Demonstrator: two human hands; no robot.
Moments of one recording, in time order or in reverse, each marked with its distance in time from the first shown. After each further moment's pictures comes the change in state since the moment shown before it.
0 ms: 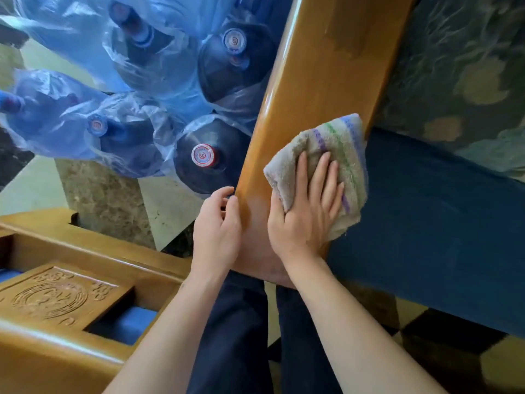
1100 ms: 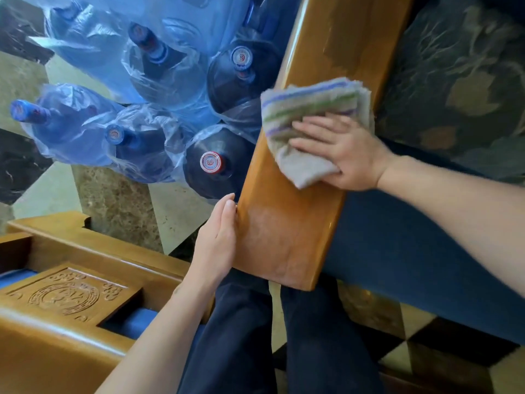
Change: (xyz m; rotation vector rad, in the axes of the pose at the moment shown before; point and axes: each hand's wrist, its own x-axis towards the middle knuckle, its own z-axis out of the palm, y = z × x) left_hand -0.012 -0.013 -0.014 -0.132 -0.161 -0.051; right_hand 0.174 0.083 -0.039 -0.135 -0.433 -1.097
